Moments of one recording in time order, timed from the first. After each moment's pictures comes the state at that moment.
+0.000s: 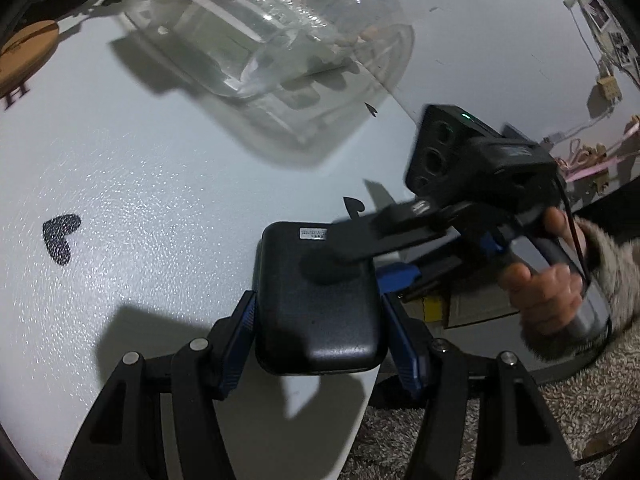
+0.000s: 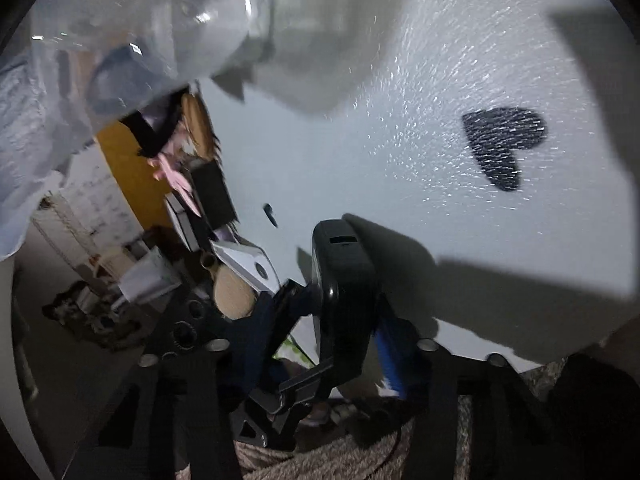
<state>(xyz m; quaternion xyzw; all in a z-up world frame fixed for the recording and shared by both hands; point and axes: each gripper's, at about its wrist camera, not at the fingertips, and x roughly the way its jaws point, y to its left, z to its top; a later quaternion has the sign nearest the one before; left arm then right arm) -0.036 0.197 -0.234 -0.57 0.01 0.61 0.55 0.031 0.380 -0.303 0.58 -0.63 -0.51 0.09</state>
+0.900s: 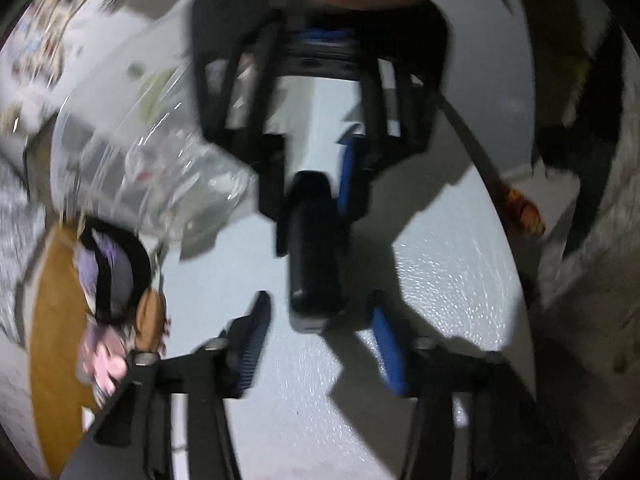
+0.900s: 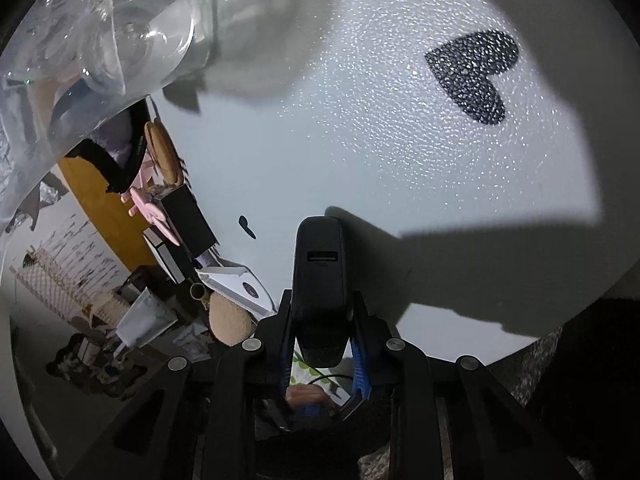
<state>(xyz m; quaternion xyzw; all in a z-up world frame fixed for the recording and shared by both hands) 0.101 0.172 -0.228 -0.14 0.53 0.70 0.47 0.042 0.371 -0.304 0.57 -0.68 -0.47 0.01</state>
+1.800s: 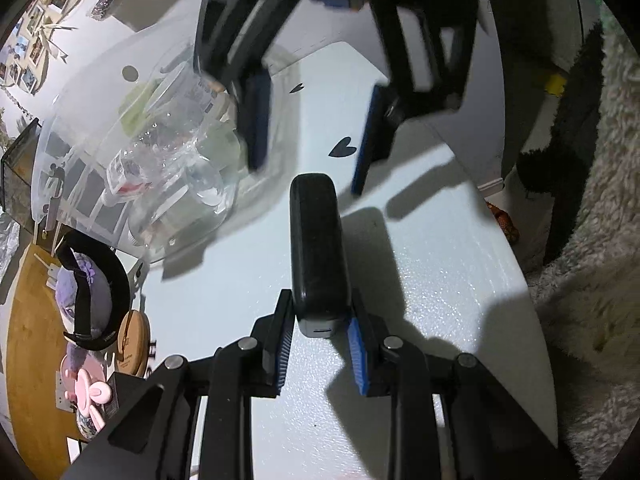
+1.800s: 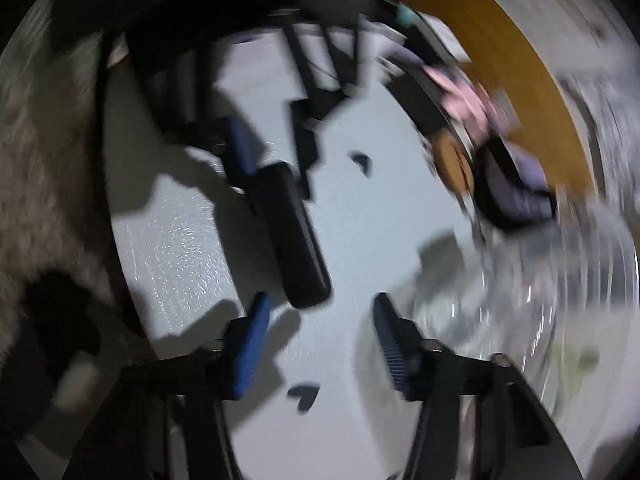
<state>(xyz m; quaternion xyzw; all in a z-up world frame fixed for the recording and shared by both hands) 0.076 0.159 -0.210 -0.16 0.48 0.67 0.54 0.088 0.247 -0.224 0.35 0.55 -0.69 0.31</state>
